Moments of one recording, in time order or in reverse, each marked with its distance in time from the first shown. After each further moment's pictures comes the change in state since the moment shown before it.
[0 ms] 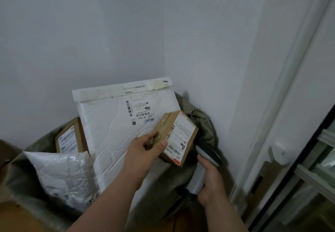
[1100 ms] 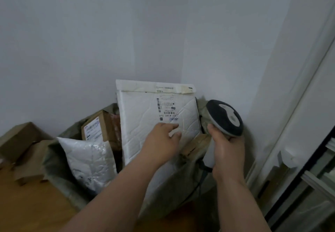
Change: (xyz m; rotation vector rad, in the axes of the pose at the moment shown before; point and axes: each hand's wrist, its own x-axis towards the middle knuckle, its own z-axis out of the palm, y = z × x) left_hand -0.020 0.041 -0.010 0.494 -0.044 0.212; right_hand -0.092 -0.053 0.053 -0.191 -0.070 -0.682
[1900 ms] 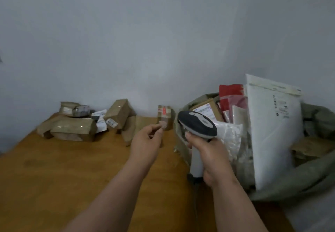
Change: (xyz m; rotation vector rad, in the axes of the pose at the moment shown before) left_hand -0.182 -0.234 -0.260 -0.450 0.446 -0.333; right_hand -0.282 0.086 0.216 -0.290 -0.607 0.223
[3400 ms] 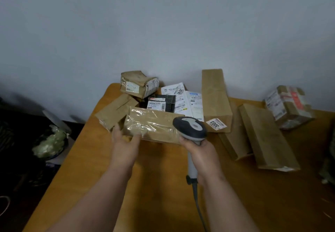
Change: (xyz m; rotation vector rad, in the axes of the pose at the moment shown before) left_hand 0.314 -0.290 -0.362 0.176 0.331 -0.516; right_hand 0.204 0.206 0.474 -0.098 -0.142 0.433
